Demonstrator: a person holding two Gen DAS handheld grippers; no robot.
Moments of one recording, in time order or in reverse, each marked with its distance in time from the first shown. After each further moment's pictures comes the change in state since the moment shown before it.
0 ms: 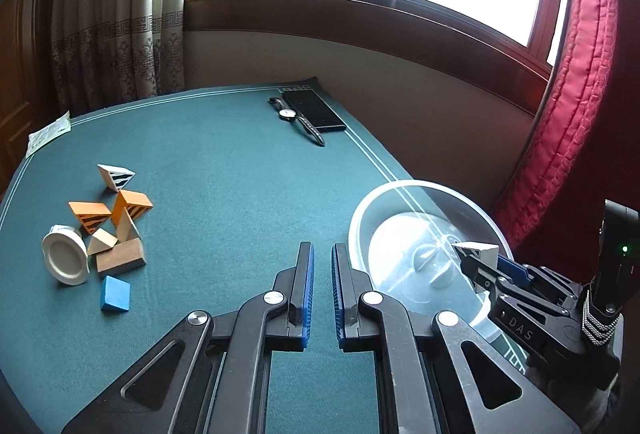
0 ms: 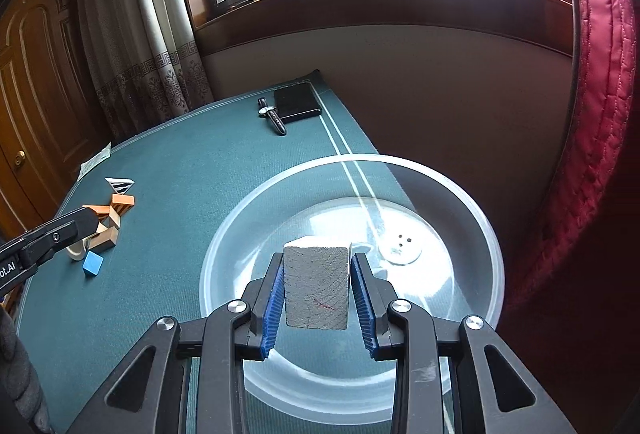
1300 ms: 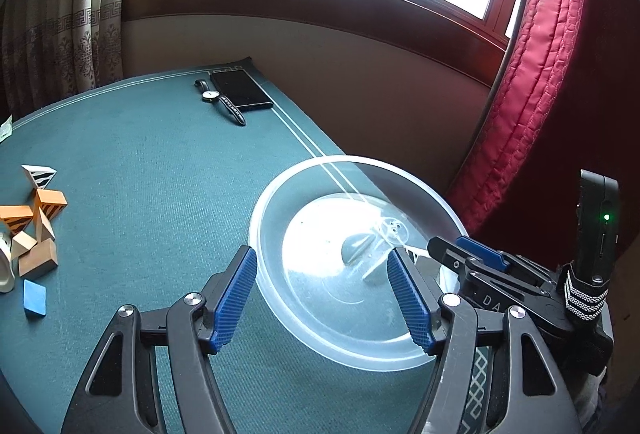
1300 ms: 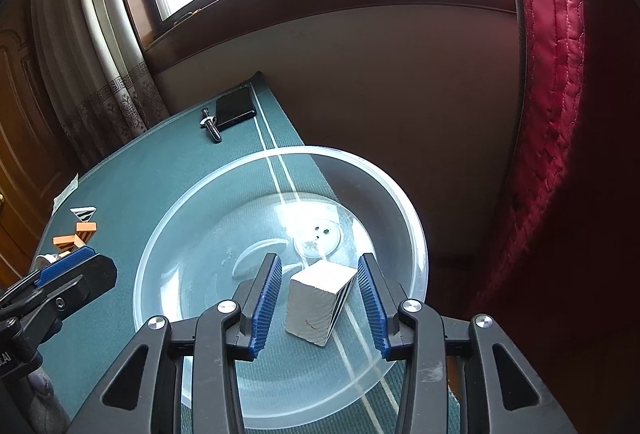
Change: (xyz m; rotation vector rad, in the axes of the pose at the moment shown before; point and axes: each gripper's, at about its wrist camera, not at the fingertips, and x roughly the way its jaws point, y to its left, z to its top) left arm 0.040 -0.048 -0.011 0.048 0.046 -0.151; right arm 0.007 -0.056 -0.004 0.133 0.005 -0.060
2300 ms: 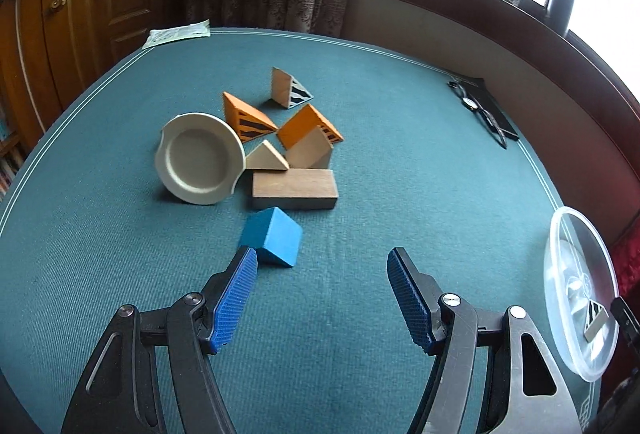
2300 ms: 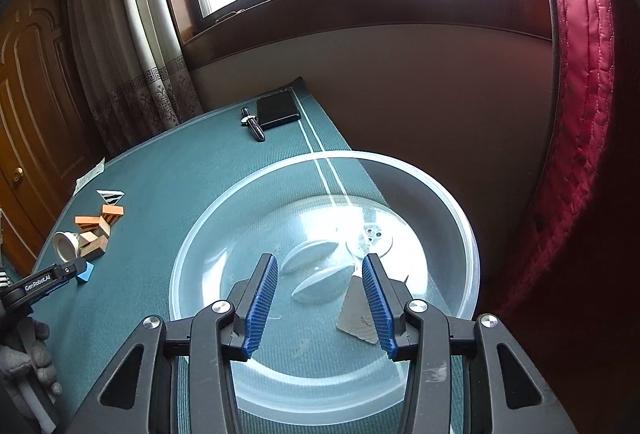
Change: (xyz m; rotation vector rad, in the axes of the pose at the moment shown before) left arm -0.053 0.194 -0.058 -0.423 -0.025 0.493; right arm -0.005 0.029 -0.012 -0.093 -0.046 0.075
